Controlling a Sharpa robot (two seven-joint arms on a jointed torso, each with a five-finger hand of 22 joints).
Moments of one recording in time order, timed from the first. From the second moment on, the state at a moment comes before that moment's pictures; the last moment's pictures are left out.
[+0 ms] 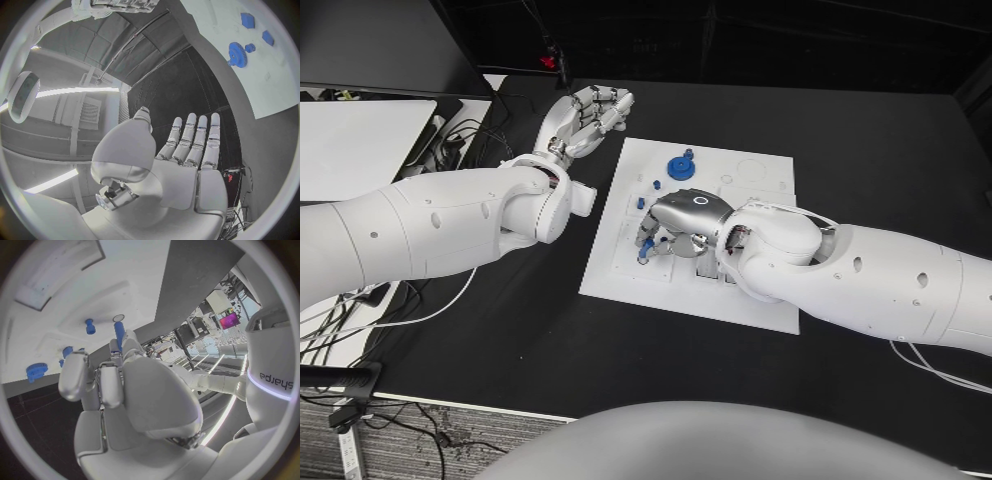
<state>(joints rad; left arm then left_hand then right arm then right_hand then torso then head) 1.32 -0.71 -0.24 1.31 -0.15 -0.54 0.68 1.17 0.10 -0.12 0.29 0.25 0.39 0.15 0.60 0.07 0.54 0.24 0.55 0.07 0.34 0.24 0.71 0.15 0.12 0.54 0.29 0.08 0.63 1.15 -0.59 -0.05 1.58 -1.70 -0.24 -0.07 1.73 0.07 -0.01 0.23 0.05 1.12 0.13 0.13 0.08 1.21 0.07 0.08 0.06 1.47 -0.01 1.38 1.05 0.08 1.42 0.10 1.23 1.31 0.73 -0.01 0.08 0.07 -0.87</state>
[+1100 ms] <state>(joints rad) 1.32 -0.71 -0.24 1.31 -0.15 -0.54 0.68 1.17 0.10 -0.12 0.29 0.25 0.39 0.15 0.60 0.07 0.54 0.24 0.55 0.07 0.34 0.24 0.71 0.15 0.12 0.54 0.29 0.08 0.63 1.14 -0.57 -0.05 1.57 -1.75 -0.18 -0.13 1.72 0.07 -0.01 0.23 0.05 1.12 0.13 0.13 0.08 1.21 0.07 0.07 0.06 1.47 -0.01 1.38 1.04 0.08 1.42 0.10 1.23 1.31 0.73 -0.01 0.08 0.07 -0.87</state>
